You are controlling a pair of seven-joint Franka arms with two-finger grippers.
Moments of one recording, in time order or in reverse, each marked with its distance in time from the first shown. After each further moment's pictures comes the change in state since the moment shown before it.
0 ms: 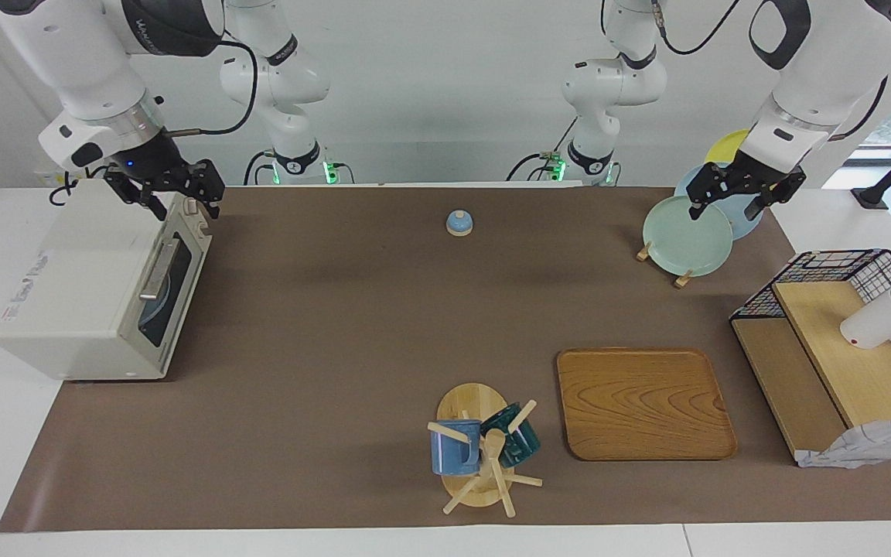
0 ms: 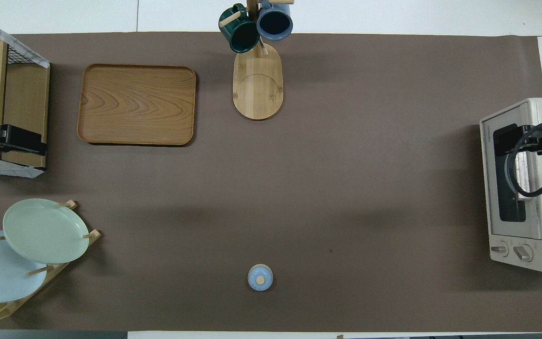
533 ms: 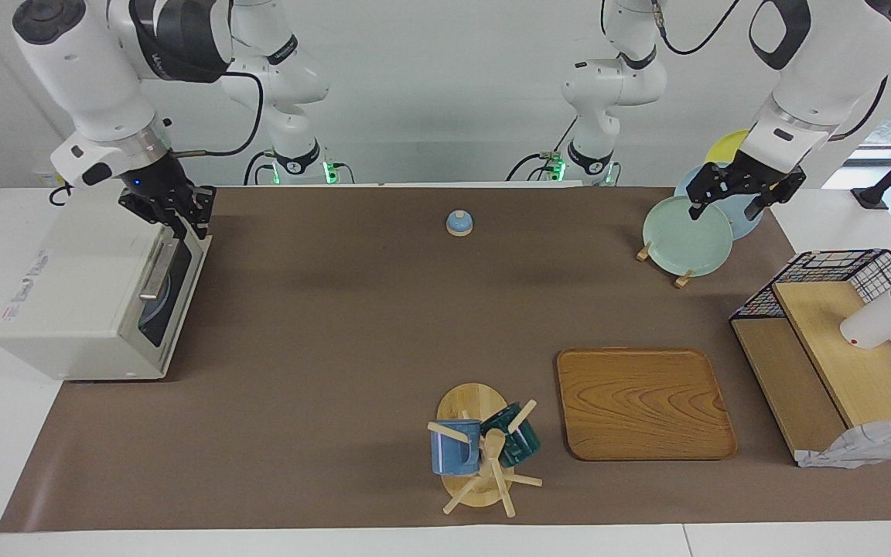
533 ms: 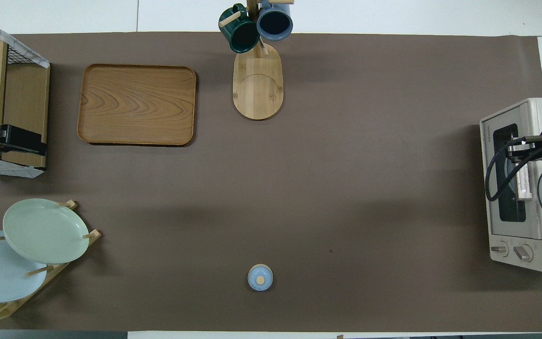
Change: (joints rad) left arm 0.000 0.000 0.000 0.000 0.000 0.000 0.000; right arm -0.034 -0.034 -0.005 -0.245 -0.166 0.214 0.032
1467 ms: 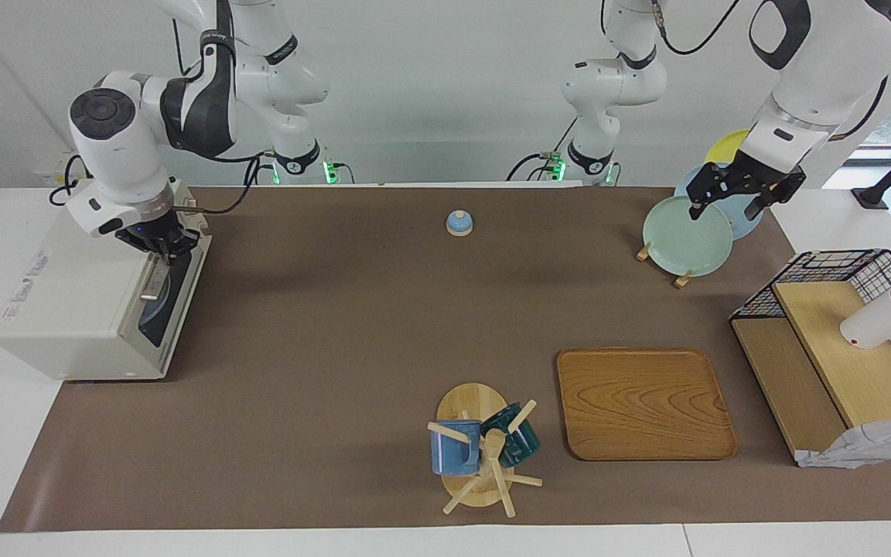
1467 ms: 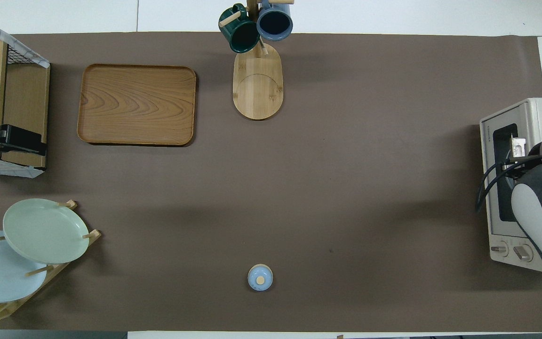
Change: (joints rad) left arm 0.000 0.000 0.000 0.000 0.000 0.000 0.000; right arm -0.035 -0.005 -0.001 -0.164 -0.090 0.123 0.002
